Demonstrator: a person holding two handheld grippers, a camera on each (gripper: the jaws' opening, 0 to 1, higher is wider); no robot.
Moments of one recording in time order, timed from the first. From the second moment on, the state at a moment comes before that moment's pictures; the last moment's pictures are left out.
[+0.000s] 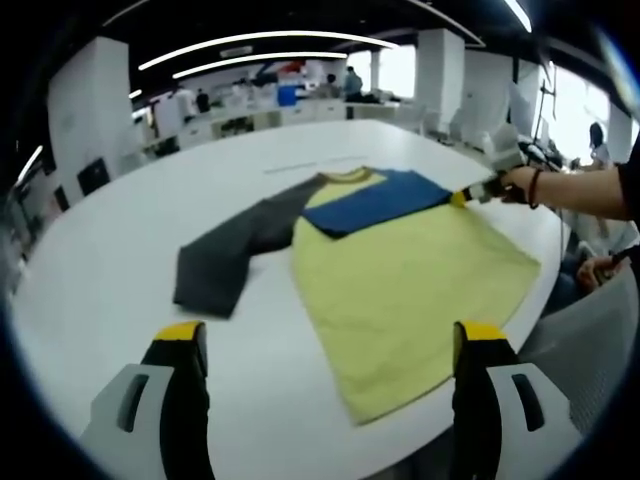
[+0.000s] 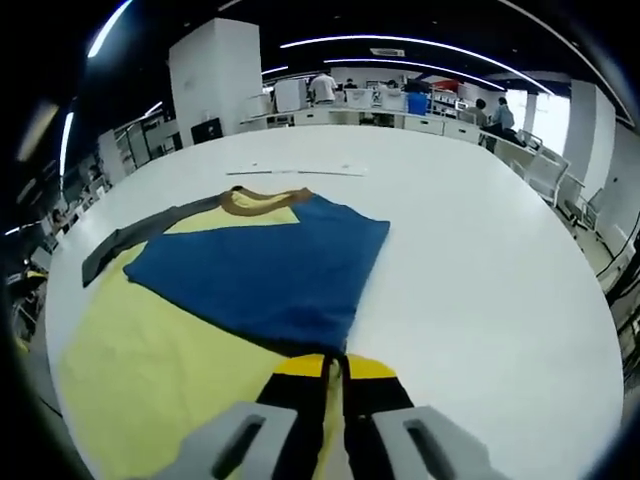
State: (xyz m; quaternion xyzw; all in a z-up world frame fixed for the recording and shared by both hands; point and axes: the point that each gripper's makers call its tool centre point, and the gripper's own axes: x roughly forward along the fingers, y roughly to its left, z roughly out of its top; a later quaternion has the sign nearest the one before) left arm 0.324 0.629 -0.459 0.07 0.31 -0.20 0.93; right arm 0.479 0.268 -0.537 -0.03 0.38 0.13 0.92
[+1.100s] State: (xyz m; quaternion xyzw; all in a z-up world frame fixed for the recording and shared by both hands) left arm 0.337 0.630 -0.456 0.07 0.30 -0.20 0.93; right arm 0.480 0.222 -0.536 -0.04 0.39 0.12 0.91
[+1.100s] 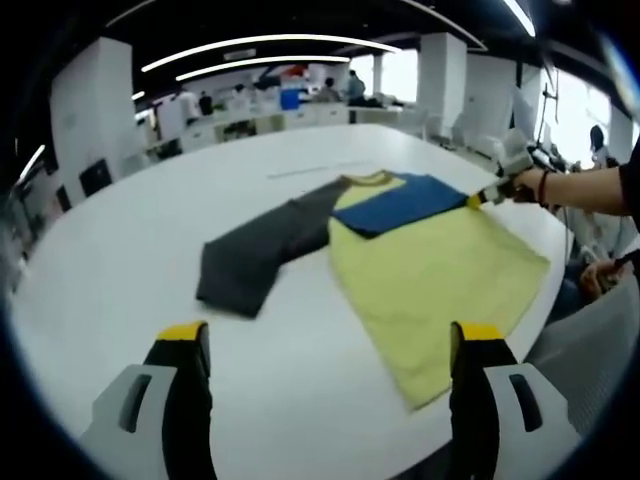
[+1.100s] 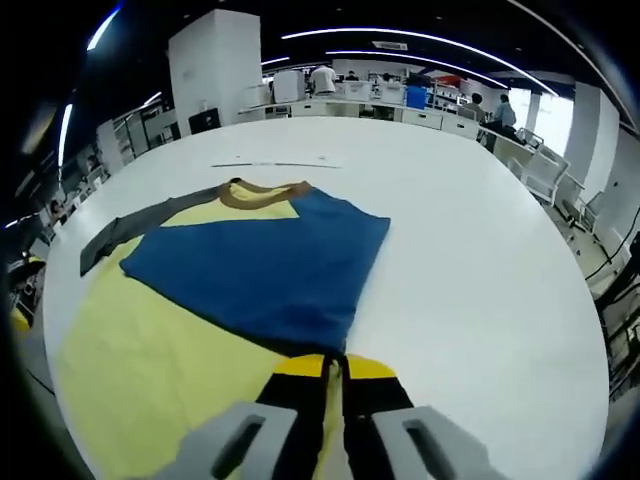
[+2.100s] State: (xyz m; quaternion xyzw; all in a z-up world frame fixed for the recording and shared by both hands) left arm 0.360 0.637 -0.459 0.08 0.30 -0.20 0.93; right arm 0.477 0.237 -0.503 0.01 0.35 0.14 0.92
